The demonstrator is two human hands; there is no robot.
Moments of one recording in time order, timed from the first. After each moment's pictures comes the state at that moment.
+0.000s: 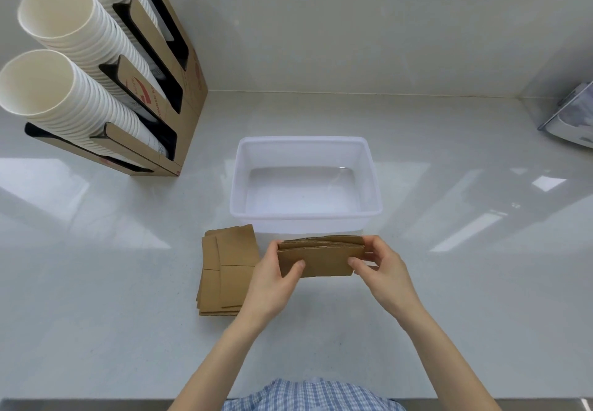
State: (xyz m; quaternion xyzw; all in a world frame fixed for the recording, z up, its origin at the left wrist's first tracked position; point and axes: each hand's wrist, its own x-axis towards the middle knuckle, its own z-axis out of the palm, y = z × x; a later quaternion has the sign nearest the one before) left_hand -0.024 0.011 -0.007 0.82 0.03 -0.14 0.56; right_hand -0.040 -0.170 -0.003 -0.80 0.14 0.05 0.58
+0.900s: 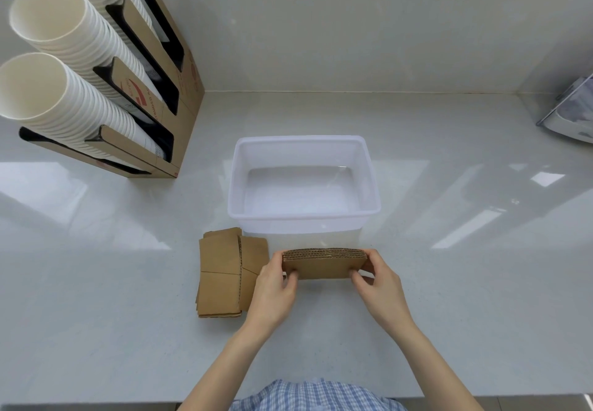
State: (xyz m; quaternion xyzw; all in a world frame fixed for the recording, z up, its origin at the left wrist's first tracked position) left_hand -0.030 0.007 -0.025 0.85 0.01 -0.15 0.50; right_hand -0.053 -0.169 -0.037 -0.82 0.14 0.03 0.55
